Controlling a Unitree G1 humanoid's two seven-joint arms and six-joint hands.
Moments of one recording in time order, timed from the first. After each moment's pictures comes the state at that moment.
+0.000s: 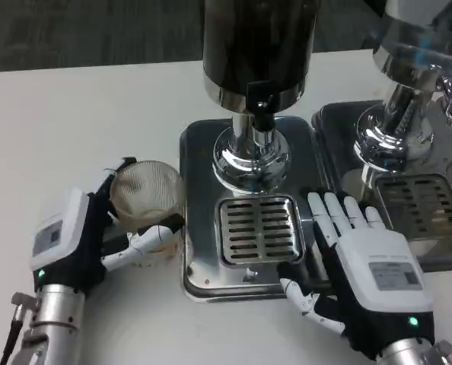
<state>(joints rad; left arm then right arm) -0.32 0.37 -0.25 1.00 0.59 -0.59 0.66 0.22 -0.28 0.43 -0.16 -1.07 0.17 -0.25</state>
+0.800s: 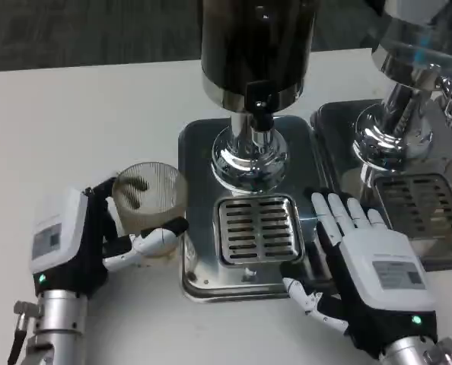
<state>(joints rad) -0.31 0.37 -0.29 1.00 0.63 -0.61 0.83 0.22 -0.28 0.42 -0.15 -1.03 0.17 -0.24</state>
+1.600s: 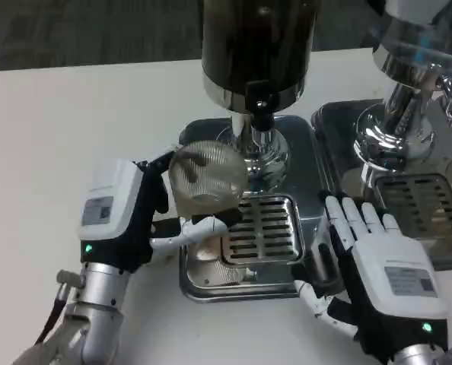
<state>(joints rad) -0.43 0.32 -0.38 1.03 0.74 -0.68 0.88 0.26 -0.27 0.40 -0.18 -1.05 0.20 -0.25</state>
